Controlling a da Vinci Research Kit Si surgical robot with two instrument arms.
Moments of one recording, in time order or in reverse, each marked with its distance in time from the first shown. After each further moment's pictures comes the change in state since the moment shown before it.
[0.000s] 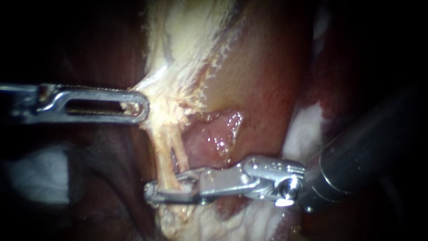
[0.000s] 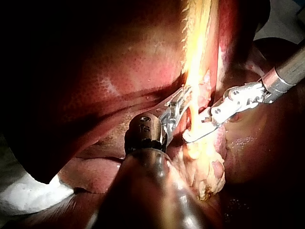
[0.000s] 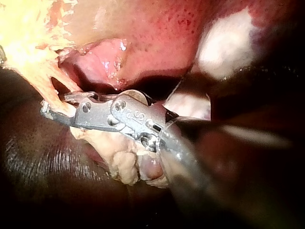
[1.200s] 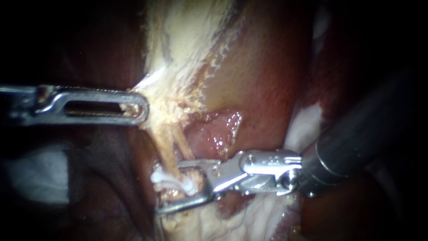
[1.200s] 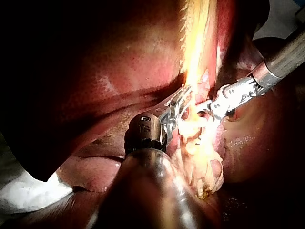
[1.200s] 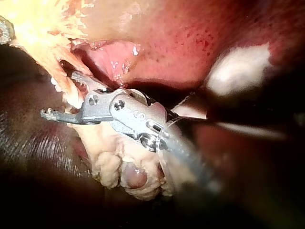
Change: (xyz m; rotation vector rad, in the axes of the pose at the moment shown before) right arm 0.000 0.001 -0.001 -0.027 0.066 -0.168; left arm 0.000 -0.001 0.000 -0.003 -0.002 -0.002
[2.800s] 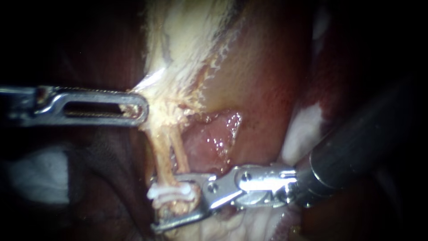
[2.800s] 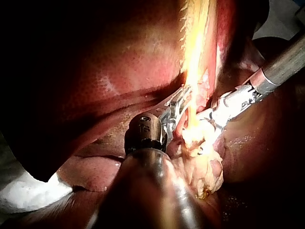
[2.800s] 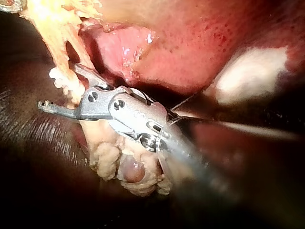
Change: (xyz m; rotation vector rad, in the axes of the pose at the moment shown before) right arm -0.001 -0.001 0.002 0.053 0.022 -0.047; left arm 0.000 0.000 0.000 0.000 0.000 0.000
